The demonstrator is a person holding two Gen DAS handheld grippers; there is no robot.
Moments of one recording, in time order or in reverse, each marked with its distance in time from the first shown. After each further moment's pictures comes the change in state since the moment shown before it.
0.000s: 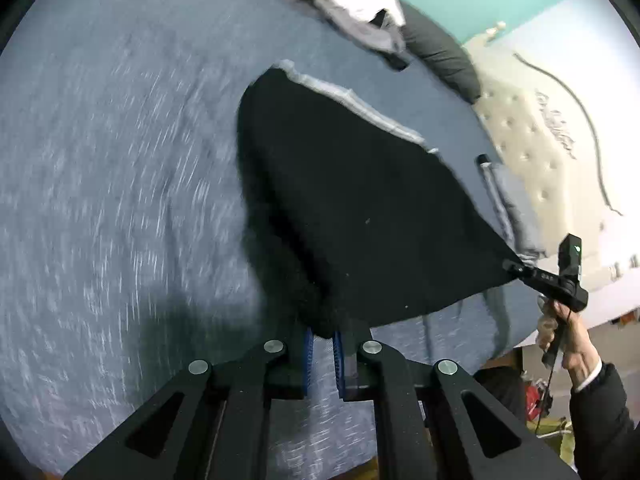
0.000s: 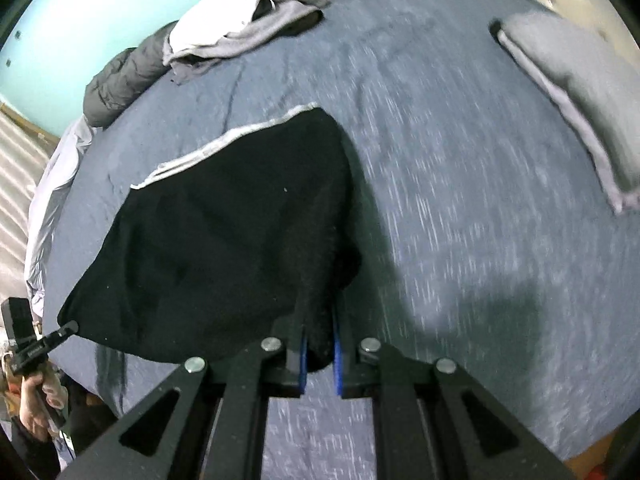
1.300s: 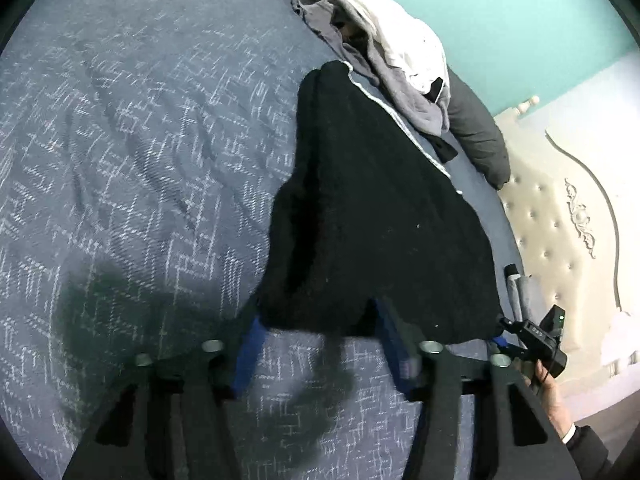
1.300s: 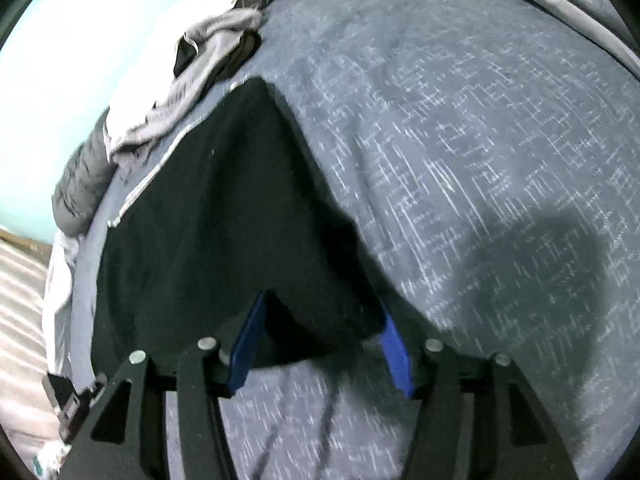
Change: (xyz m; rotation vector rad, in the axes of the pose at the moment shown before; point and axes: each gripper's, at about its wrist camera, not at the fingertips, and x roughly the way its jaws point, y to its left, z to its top) left arm 0.108 0.064 0.190 -0.107 -0.198 -0.069; right arm 0.129 -0.023 0.150 0.289 -0.140 0.099
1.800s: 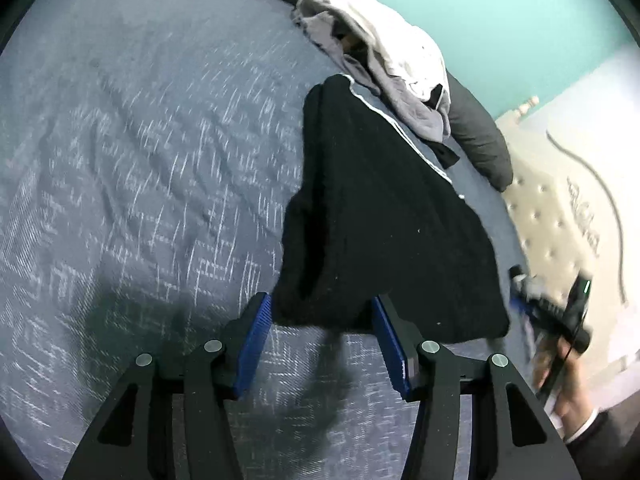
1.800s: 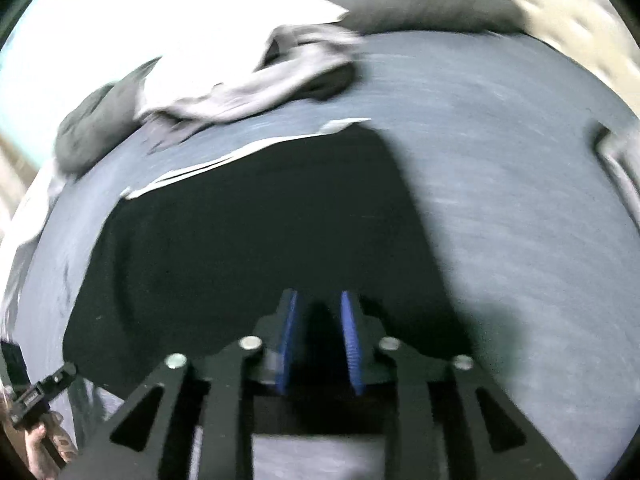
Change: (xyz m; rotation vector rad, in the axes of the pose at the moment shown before) left arm -0.014 0.002 0.001 -0.004 -0.026 0.019; right arm -0.015 0.084 0.017 -0.256 -0.097 -0.152
